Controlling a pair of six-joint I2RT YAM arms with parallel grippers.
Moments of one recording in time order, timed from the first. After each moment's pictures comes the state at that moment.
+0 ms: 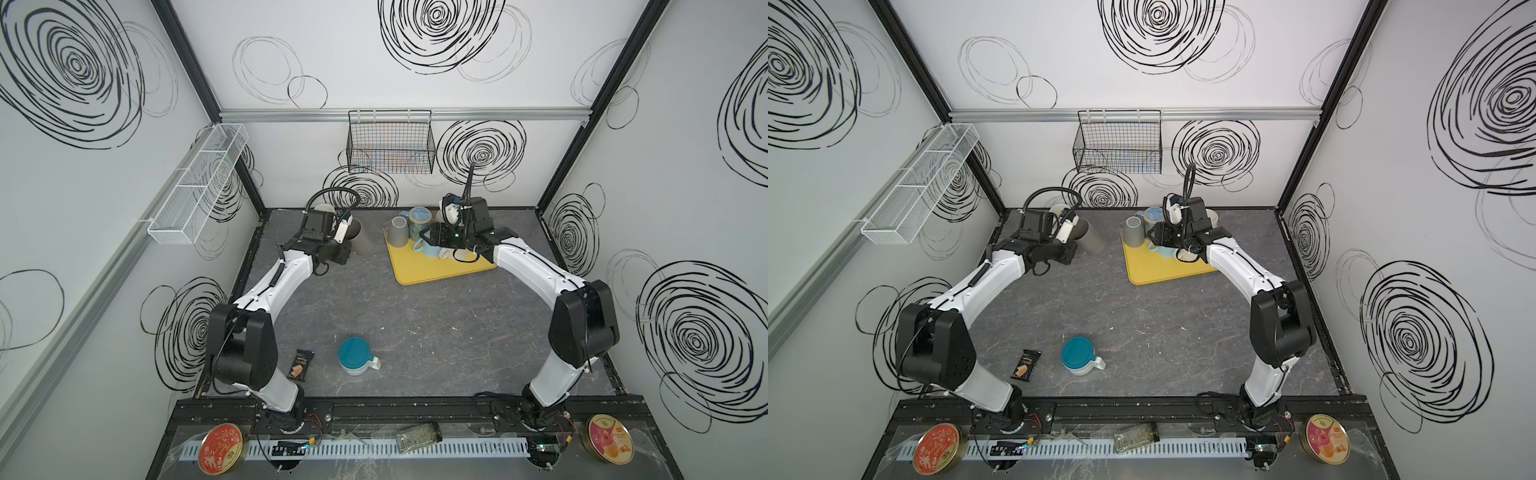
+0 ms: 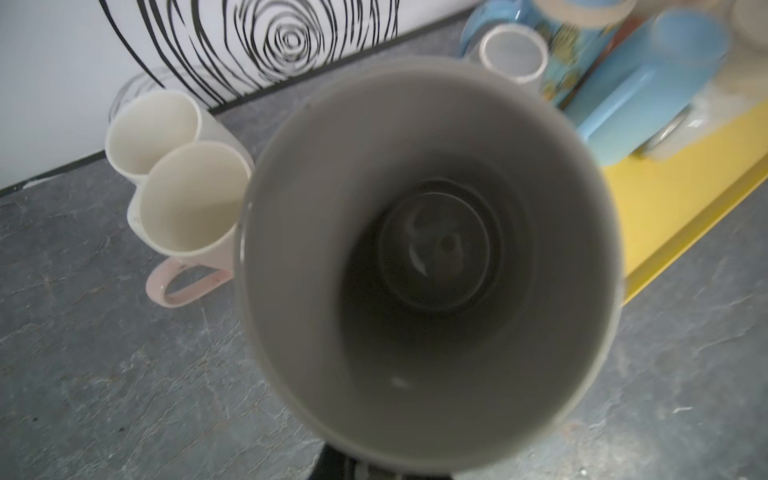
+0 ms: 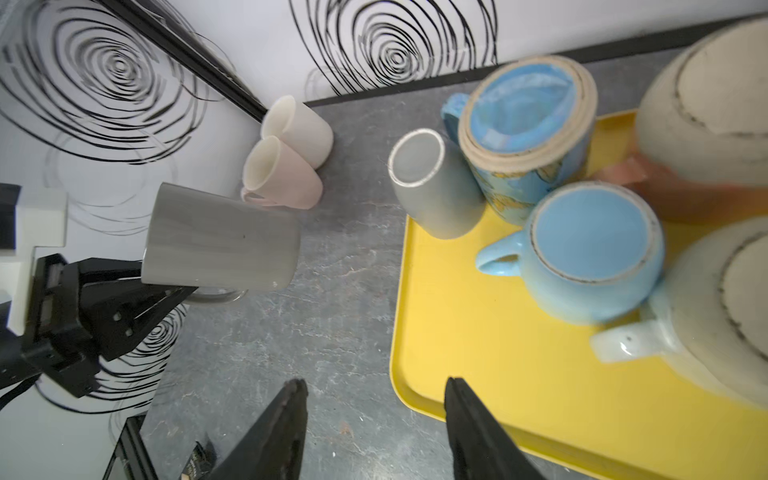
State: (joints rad) left arm -0.17 1.61 1.25 -0.48 0.10 0.20; right arm 0.42 1.75 1.43 -0.34 -0.37 0.43
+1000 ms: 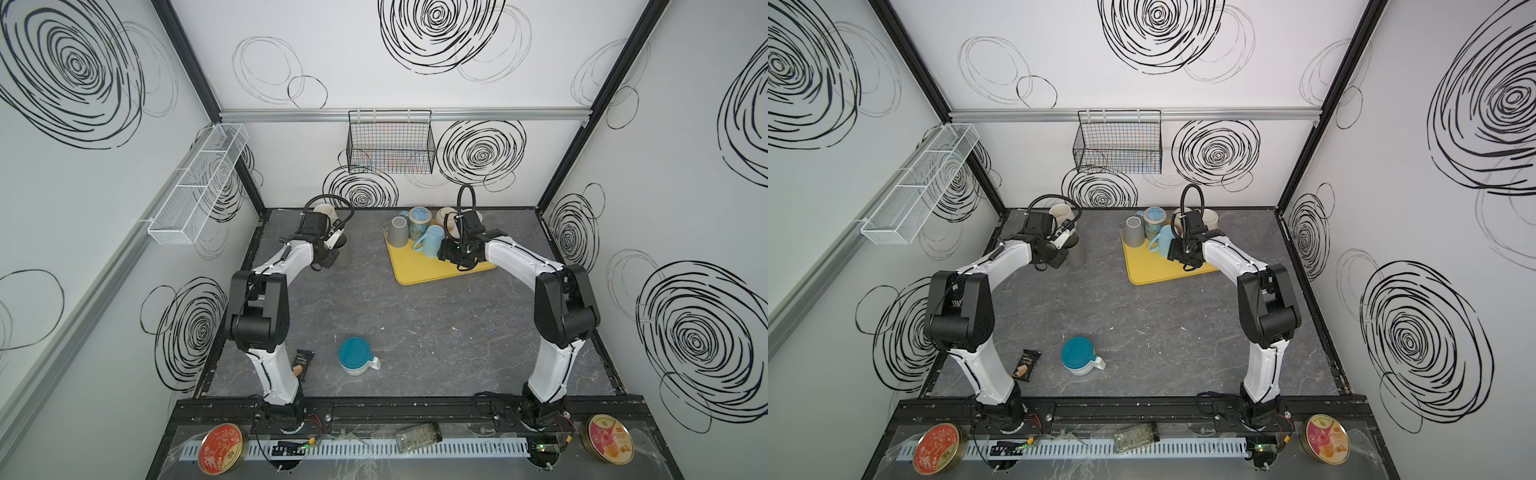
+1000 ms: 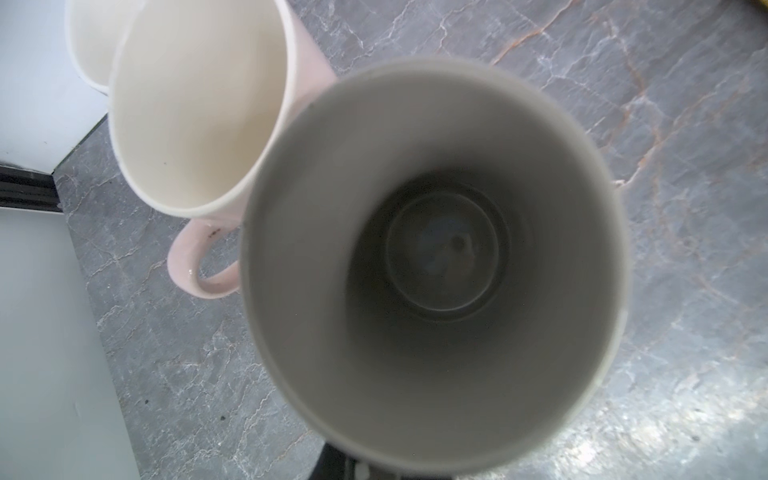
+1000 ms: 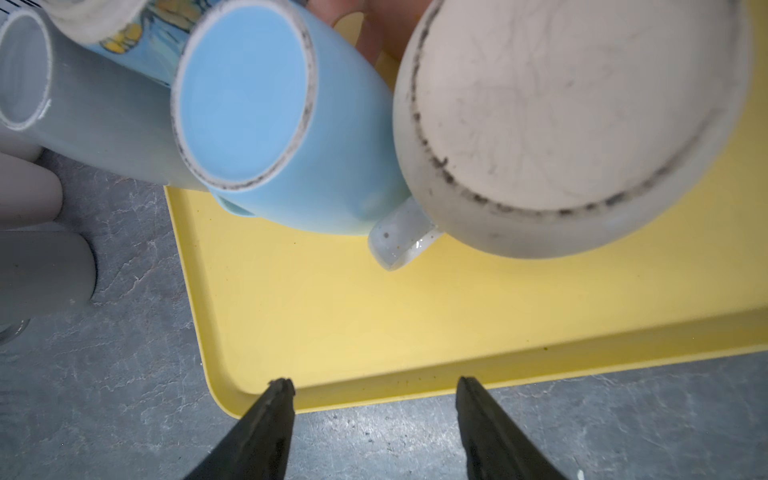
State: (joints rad) left arm -0.05 1.86 1.34 -0.47 -0.05 0.49; right arm 0.37 1.90 1.43 -0.54 -0.08 0.55
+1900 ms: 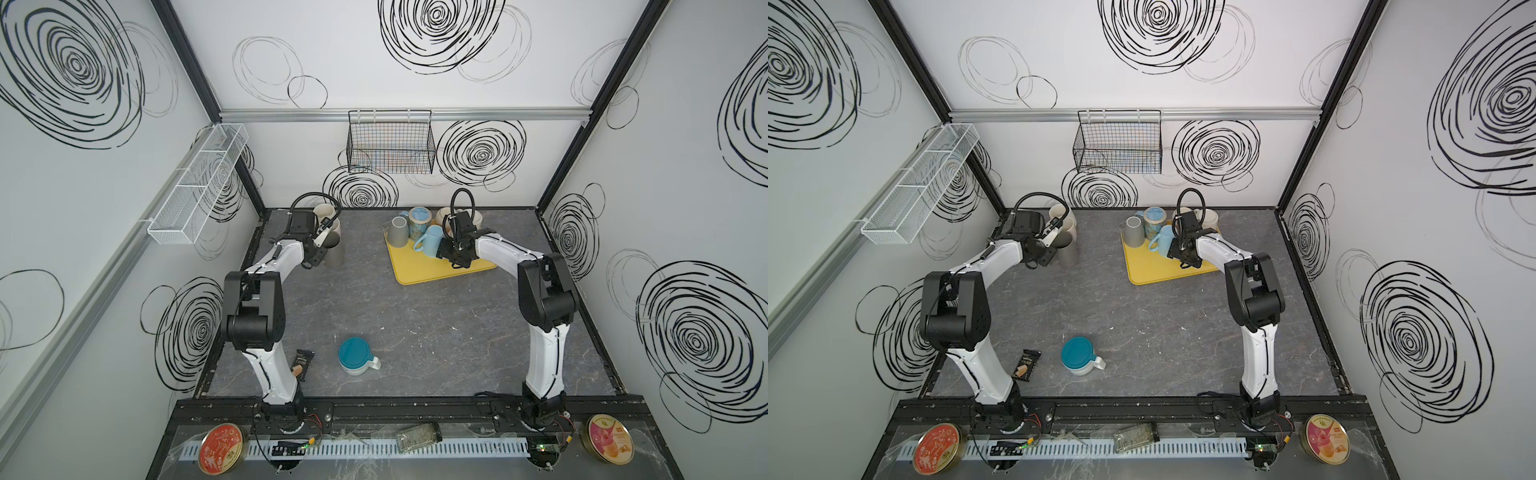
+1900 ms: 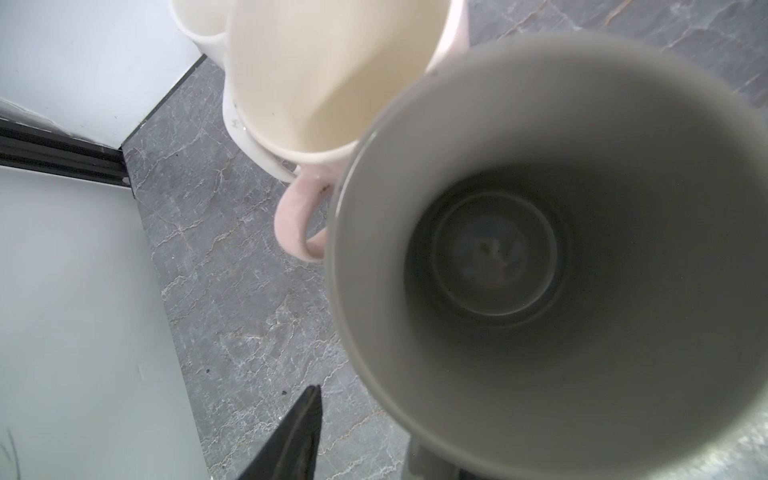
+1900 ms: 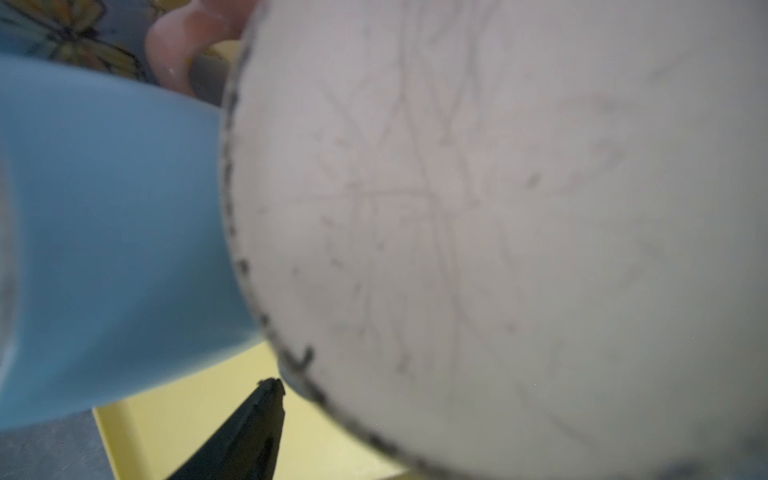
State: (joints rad) left arm 0.02 1.86 1.33 -0.44 -0.10 0.55; right arm 0.35 2.08 1.54 -0.52 0.03 0.63
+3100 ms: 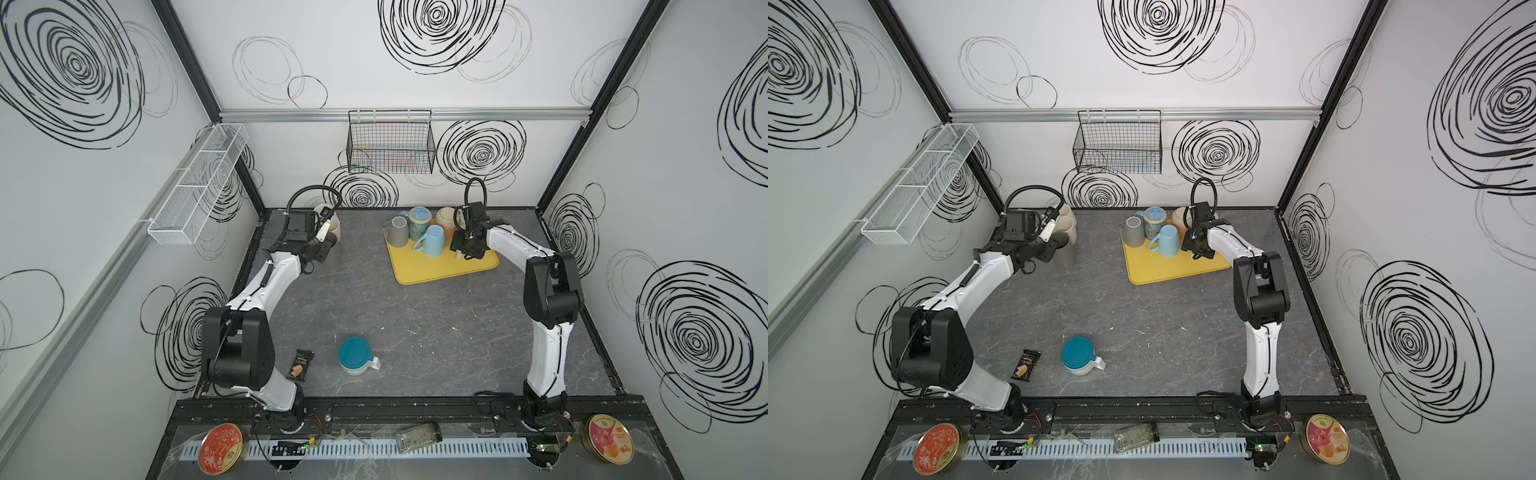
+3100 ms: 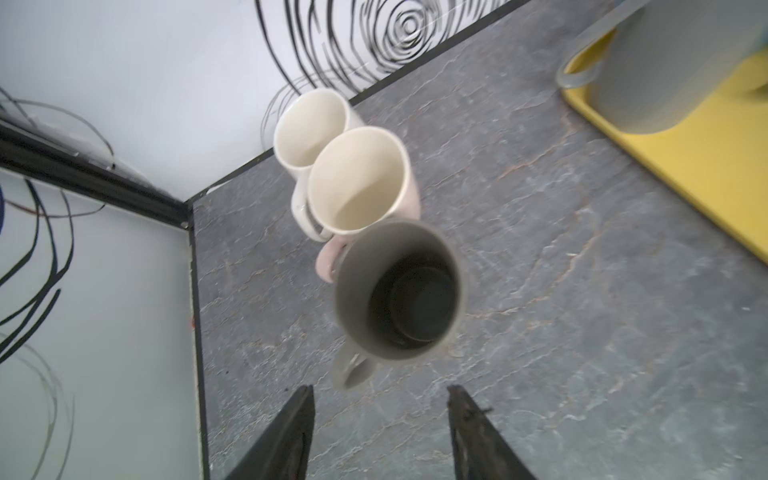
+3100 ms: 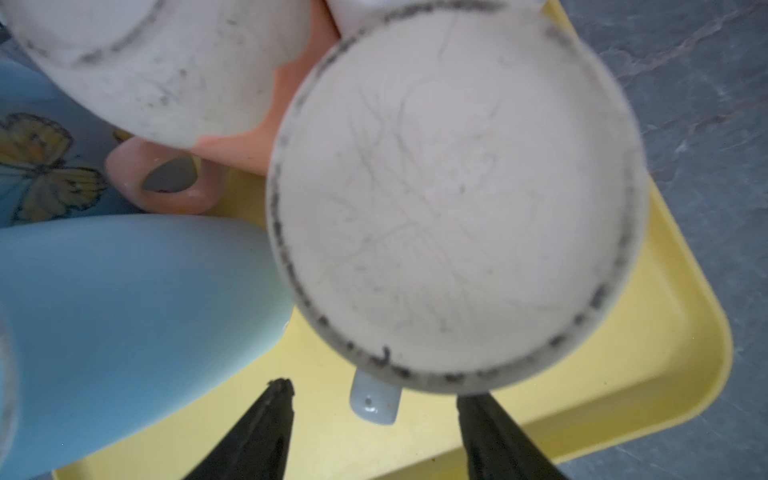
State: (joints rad) left arm -0.08 1.57 1.20 -0.38 -0.04 0.39; right arm 0.26 2.09 1.64 -0.62 0.06 0.51
